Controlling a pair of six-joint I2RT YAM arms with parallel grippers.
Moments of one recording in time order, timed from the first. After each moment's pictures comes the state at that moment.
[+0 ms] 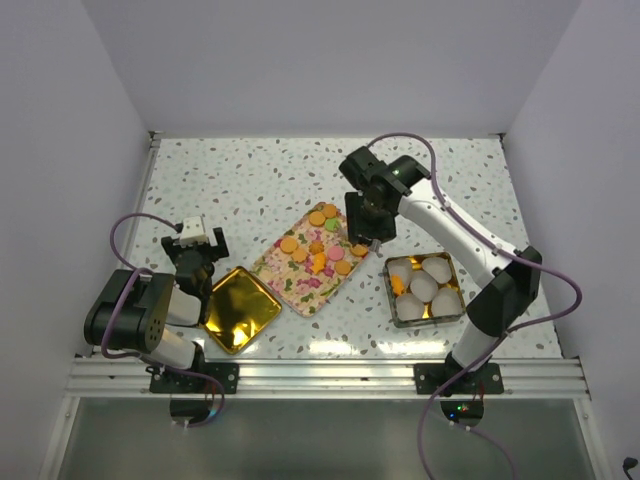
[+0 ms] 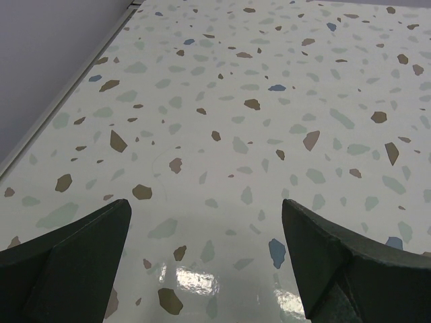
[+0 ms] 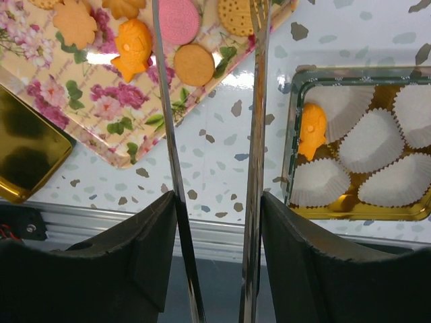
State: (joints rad) left arm -0.09 1.51 0.13 1.27 -0.35 0.00; right arm 0.69 1.71 1.75 -1.32 0.13 0.62
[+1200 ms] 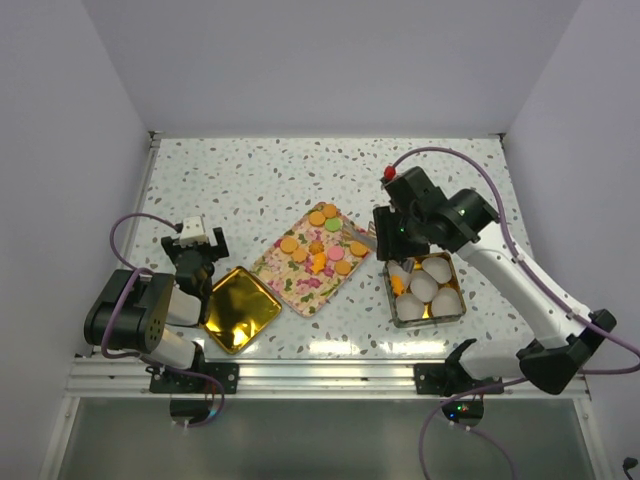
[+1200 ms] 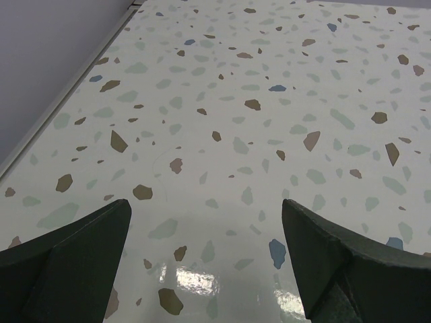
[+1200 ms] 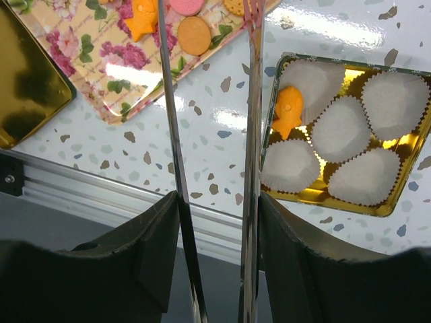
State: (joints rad) left arm -0.09 1.51 0.13 1.27 -0.35 0.00; right arm 0.69 1.31 1.51 -1.26 0.11 0.47
